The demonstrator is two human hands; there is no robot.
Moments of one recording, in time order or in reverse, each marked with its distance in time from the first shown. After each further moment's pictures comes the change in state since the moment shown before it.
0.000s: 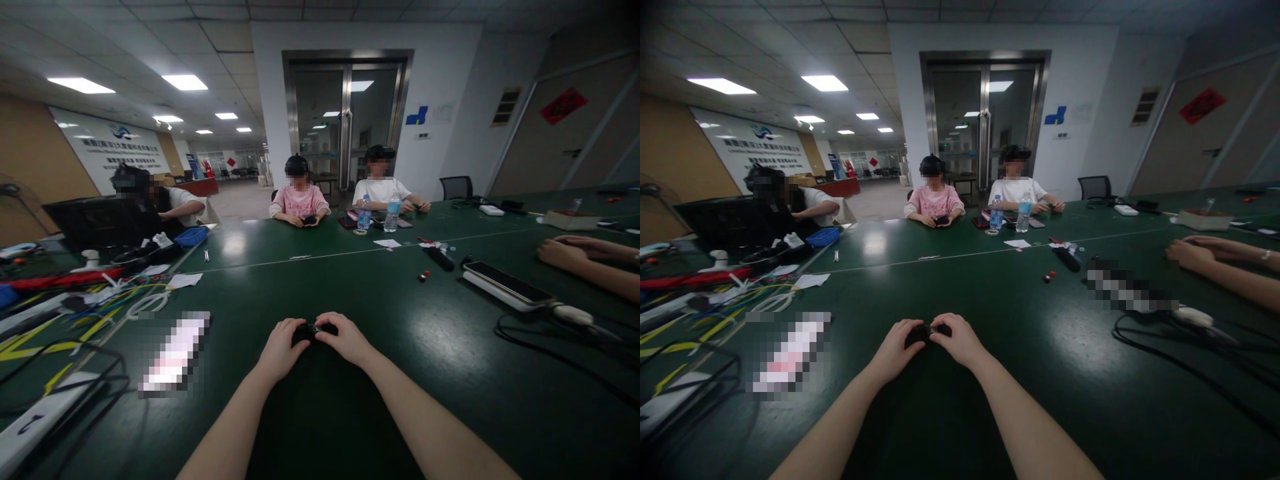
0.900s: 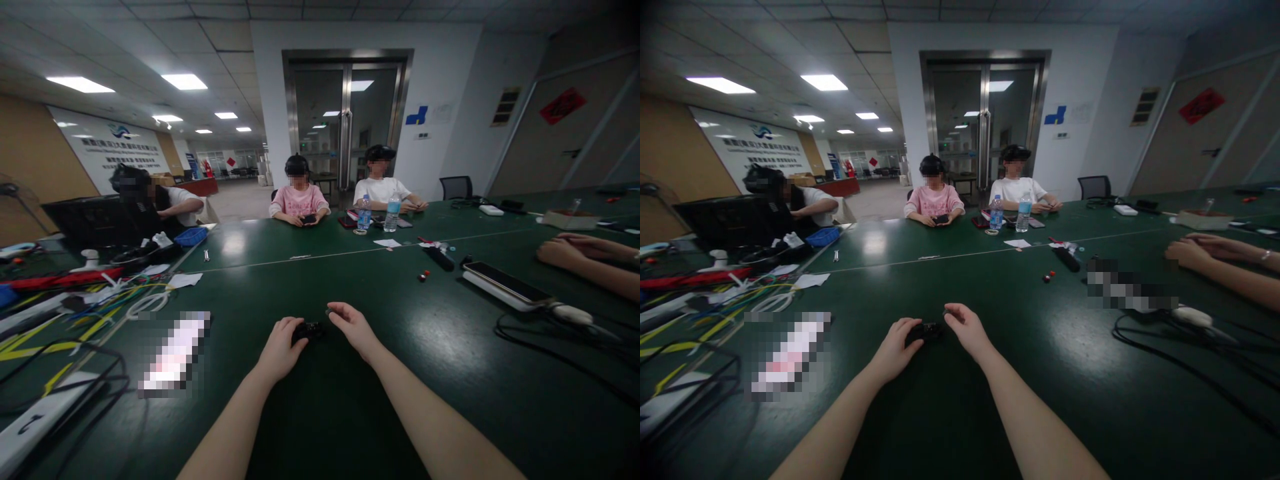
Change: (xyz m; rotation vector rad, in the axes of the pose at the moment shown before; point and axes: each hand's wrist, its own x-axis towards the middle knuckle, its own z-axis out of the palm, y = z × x) left_hand 0.001 -0.006 0.005 0.016 0.038 0.010; right_hand 0.010 0.020 -0.008 0.367 0.151 0.112
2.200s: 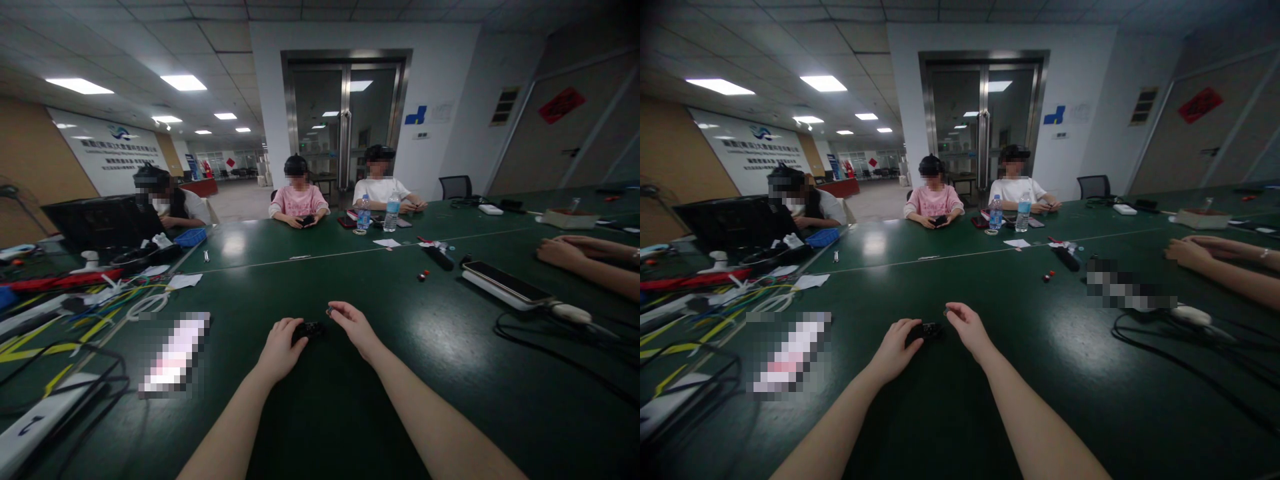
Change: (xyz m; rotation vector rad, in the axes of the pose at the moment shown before) left_hand 0.000 -0.003 0.001 0.039 0.000 -0.009; right_hand 0.002 0.004 0.000 0.086 0.034 0.020
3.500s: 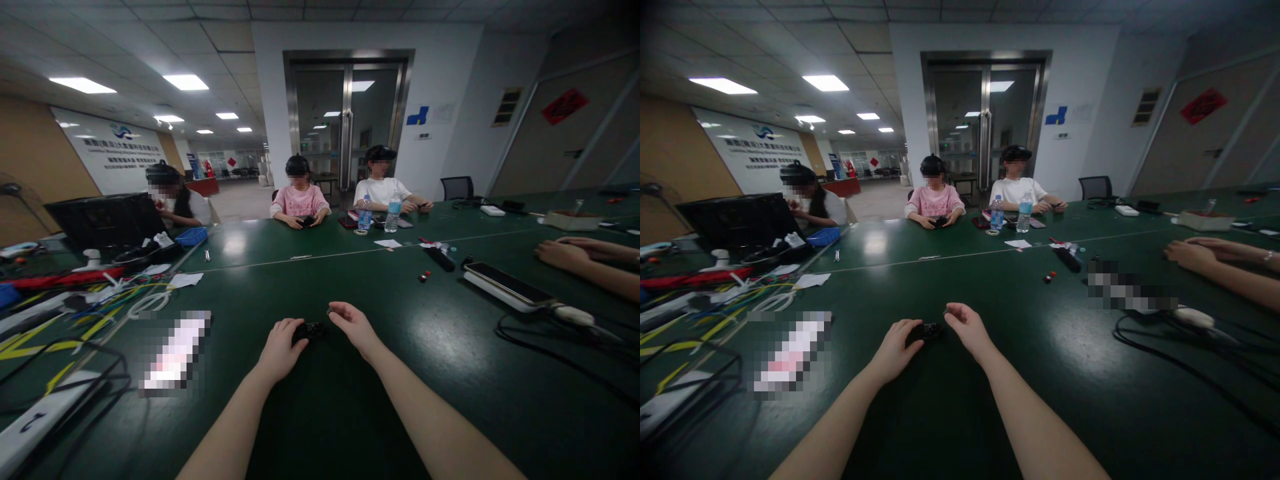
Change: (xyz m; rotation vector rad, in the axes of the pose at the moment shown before) left_hand -0.002 0.006 -0.005 -0.003 -0.029 -0.021; right_hand 0.001 0.002 0.002 -0.022 0.004 -0.006
